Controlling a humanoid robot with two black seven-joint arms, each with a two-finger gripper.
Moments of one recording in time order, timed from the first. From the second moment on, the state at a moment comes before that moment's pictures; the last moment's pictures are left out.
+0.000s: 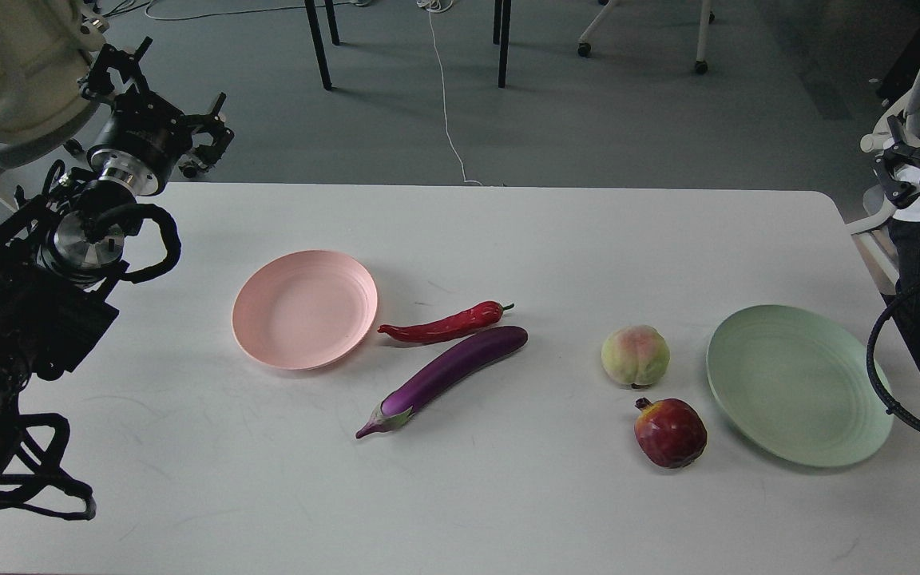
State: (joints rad) left arm -0.95 0.27 -0.74 -0.32 -0.30 -0.49 -0.17; right arm 0.61 -0.57 1.01 0.65 0.15 0.49 0.28
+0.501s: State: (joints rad) left arm -0.95 0.28 -0.73 -0.32 -0.30 -0.49 -0.21; right arm 0.74 -0.71 0.82 0.72 0.11 0.49 0.28
